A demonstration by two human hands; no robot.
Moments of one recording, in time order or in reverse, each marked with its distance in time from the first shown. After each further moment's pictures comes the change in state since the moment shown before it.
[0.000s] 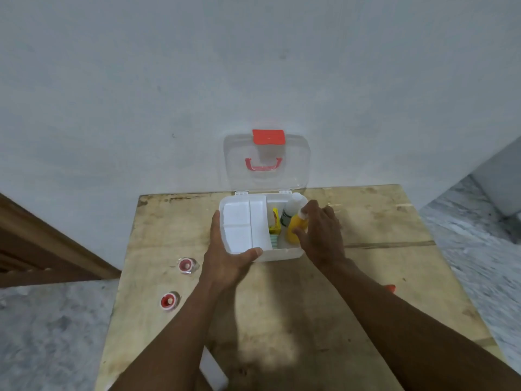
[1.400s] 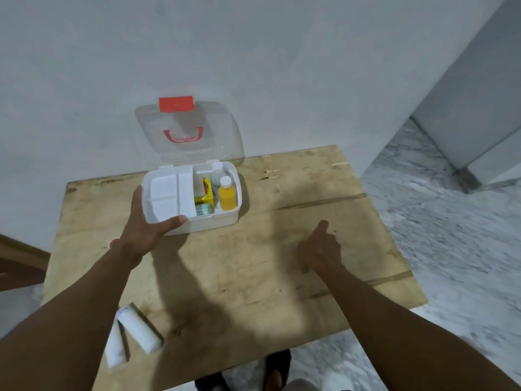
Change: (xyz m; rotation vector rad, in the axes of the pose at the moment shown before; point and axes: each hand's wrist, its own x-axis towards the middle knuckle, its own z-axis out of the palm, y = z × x) left_hand 0.000 0.008 0.001 0.043 -0.047 -0.161; right_hand -0.100 0.126 -0.047 0.085 -0.397 0.780
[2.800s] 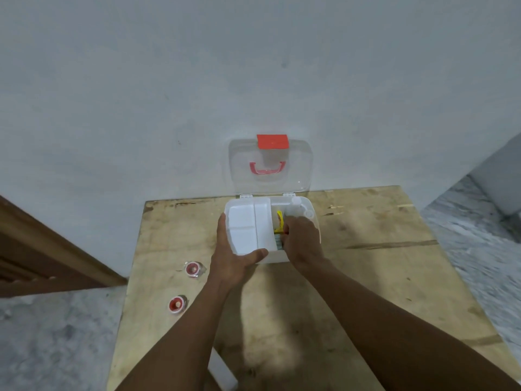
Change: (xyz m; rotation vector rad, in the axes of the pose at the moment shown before) left_hand 0.003 -0.006 -0.004 -0.061 0.027 0.179; right_hand -0.035 -0.200 0.056 -0.126 0.157 -0.594
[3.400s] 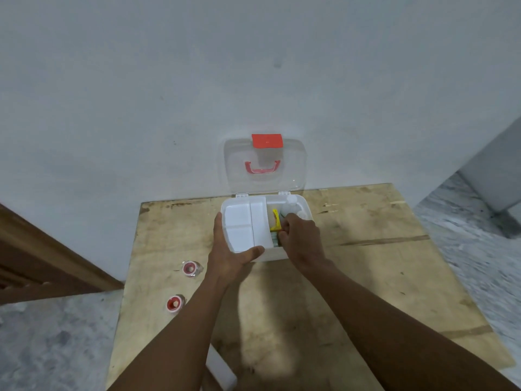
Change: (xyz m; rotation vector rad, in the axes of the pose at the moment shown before) left_hand -0.001 0.001 -0.002 -0.025 -0.015 -0.033; right_hand -0.011 0.003 -0.005 0.045 0.078 -0.022
